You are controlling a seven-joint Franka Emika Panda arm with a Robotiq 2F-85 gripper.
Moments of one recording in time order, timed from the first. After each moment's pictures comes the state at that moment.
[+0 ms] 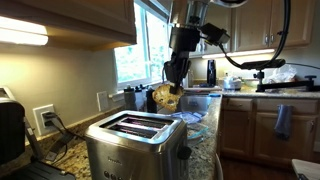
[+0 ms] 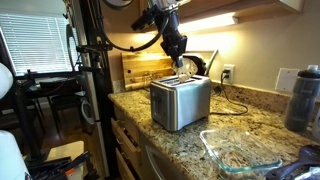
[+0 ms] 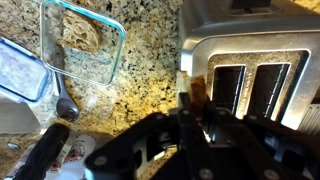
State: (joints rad) arm -0.03 -0.40 0.13 -2.38 -0.07 2.29 0.14
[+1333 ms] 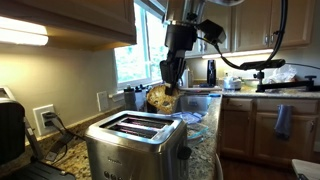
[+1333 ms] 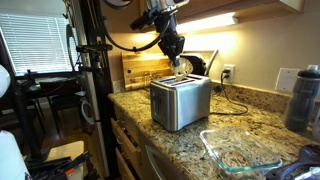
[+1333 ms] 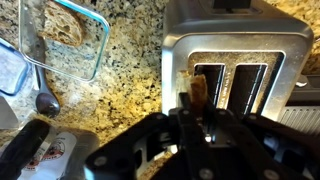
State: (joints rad) arm 0.02 -0.38 0.11 -2.36 -0.04 2.29 0.09
